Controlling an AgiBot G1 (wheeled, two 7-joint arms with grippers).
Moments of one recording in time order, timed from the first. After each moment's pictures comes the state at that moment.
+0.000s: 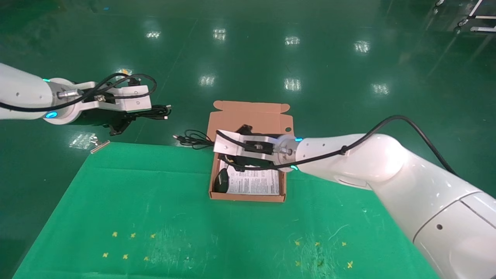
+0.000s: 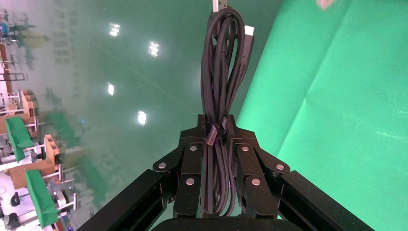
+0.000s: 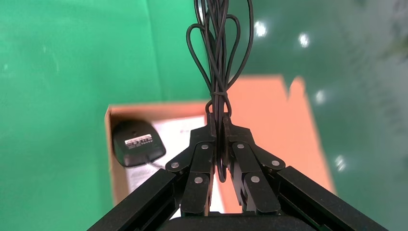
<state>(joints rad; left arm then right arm) -1.79 0.97 0.96 -1.12 2.26 1.12 -0.60 1.60 -1.37 -1.10 0.54 -1.38 -0.60 -0.11</state>
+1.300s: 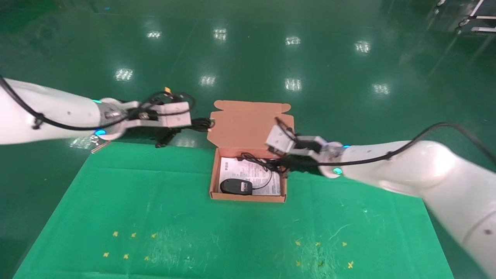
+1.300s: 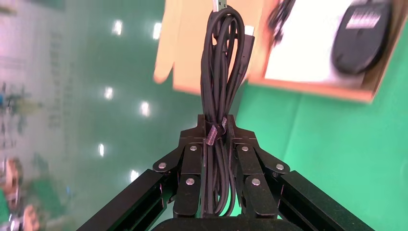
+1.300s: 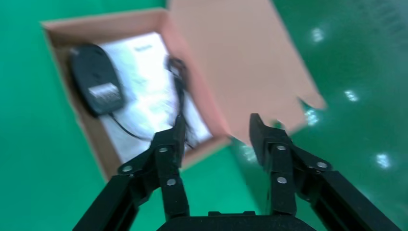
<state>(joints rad) -1.68 1.15 0.94 -0.87 2.03 0.87 -0.28 1.62 -1.12 -1.19 0.63 -1.29 -0.58 0.08</state>
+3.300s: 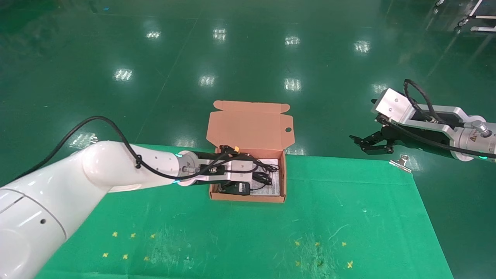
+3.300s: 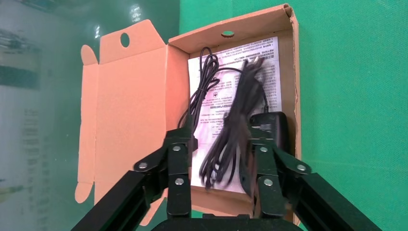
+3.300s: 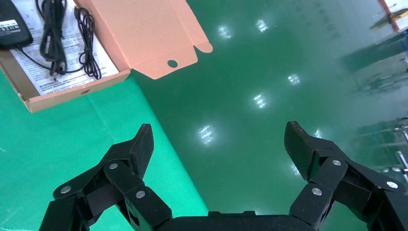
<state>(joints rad) -1.59 1.35 1.12 -0.53 1.53 0.66 0.29 1.69 -0.65 -1.19 1.08 -1.39 -0.55 0.28</state>
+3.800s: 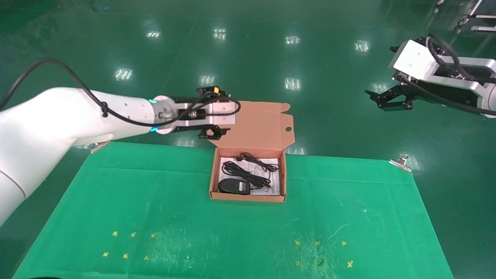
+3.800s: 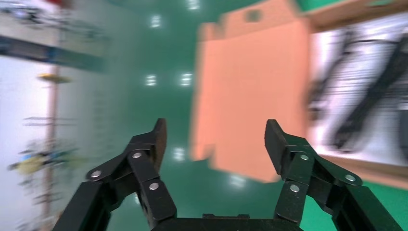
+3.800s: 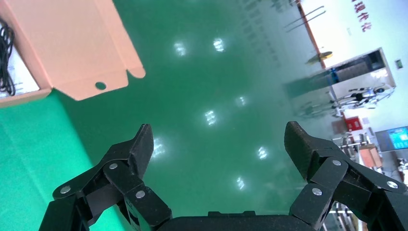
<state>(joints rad) -1.70 1.28 1.07 -0.57 1.51 0.64 0.25 1.76 -0.64 -1.14 1.11 -1.43 -0.53 0.23</state>
